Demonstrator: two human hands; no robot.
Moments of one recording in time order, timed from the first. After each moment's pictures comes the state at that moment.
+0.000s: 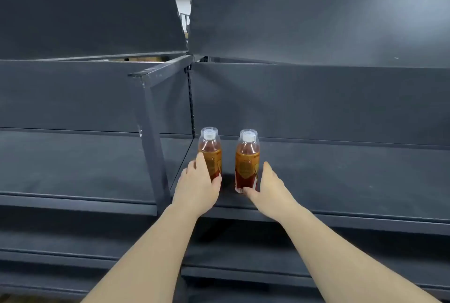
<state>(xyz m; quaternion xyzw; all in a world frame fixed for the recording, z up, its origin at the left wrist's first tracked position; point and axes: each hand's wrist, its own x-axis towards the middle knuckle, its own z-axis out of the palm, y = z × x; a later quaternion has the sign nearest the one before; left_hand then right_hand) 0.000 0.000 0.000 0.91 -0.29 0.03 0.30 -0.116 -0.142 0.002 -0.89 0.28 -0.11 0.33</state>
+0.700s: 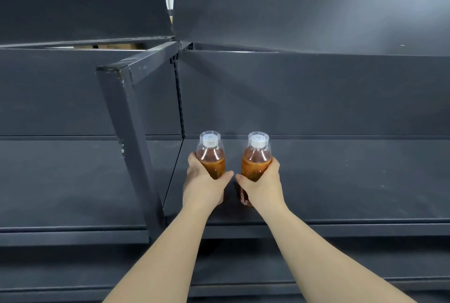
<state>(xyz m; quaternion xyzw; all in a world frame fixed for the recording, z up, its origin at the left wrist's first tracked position) 0.062 -0.044 -0.017 0.85 -0.19 -0.08 0.48 -0.028 -0.150 -0.028 -0.71 0.38 -0.29 0.51</state>
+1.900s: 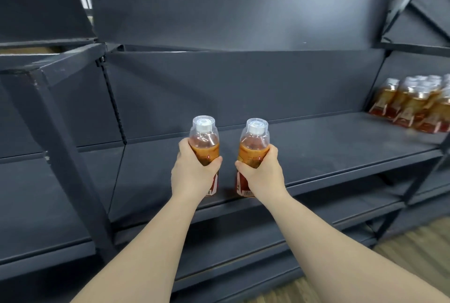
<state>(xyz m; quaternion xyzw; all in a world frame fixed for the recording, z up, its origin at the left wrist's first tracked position) -0.021 -0.080 0.016 0.80 -0.32 -0.07 0.50 -0.149 -0.167 0.004 -0.70 0.45 -0.37 0.41</state>
